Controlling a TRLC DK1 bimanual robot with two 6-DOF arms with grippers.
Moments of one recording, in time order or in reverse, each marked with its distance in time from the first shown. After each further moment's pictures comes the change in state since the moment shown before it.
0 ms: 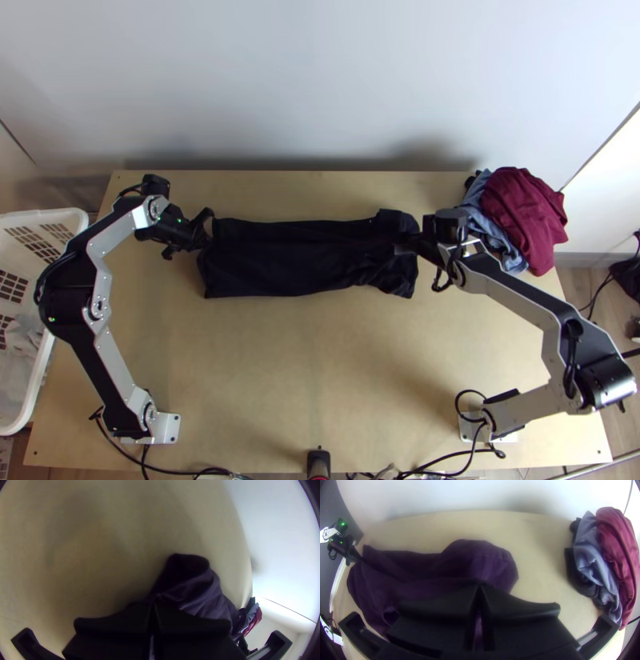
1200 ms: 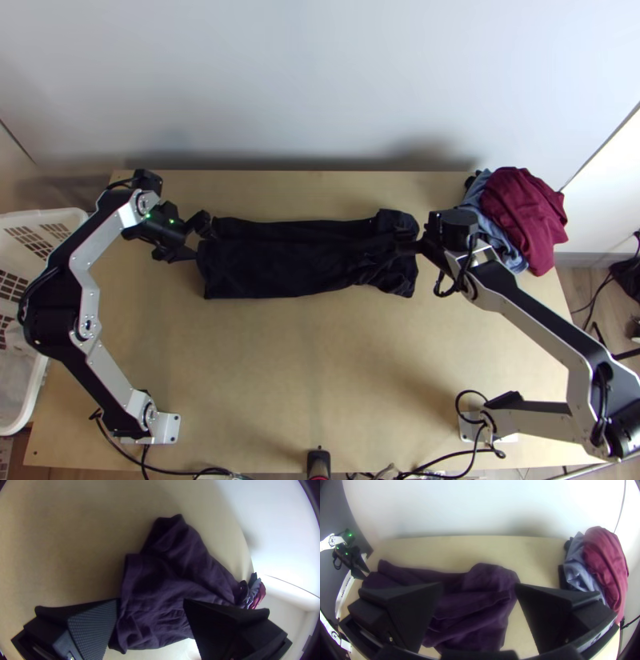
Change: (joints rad) left arm -0.001 -0.149 -0.018 -0.203 0.019 0.161; right arm 0.080 -0.212 -0.020 -0.059 0.063 0.061
